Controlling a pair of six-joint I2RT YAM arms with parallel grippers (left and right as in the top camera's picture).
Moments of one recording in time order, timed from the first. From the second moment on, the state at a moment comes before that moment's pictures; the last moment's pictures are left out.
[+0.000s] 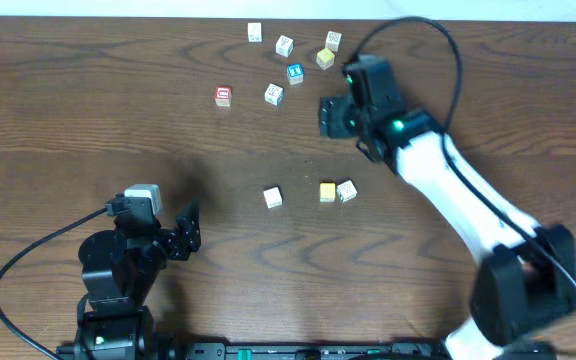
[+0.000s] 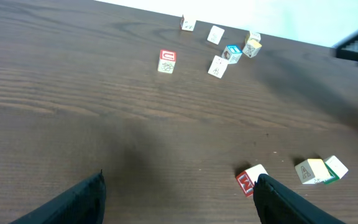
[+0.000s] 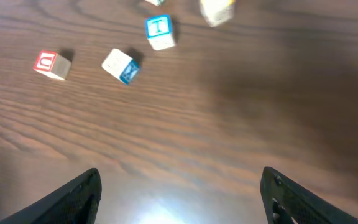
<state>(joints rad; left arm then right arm) 0.08 0.47 0.36 -0.34 0.31 -0.15 0.44 1.81 1.39 -0.44 0.01 0.34</state>
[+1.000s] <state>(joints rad) 0.08 0.47 0.36 -0.39 0.00 -0.15 0.54 2.42 1.94 -0.29 0.08 0.60</state>
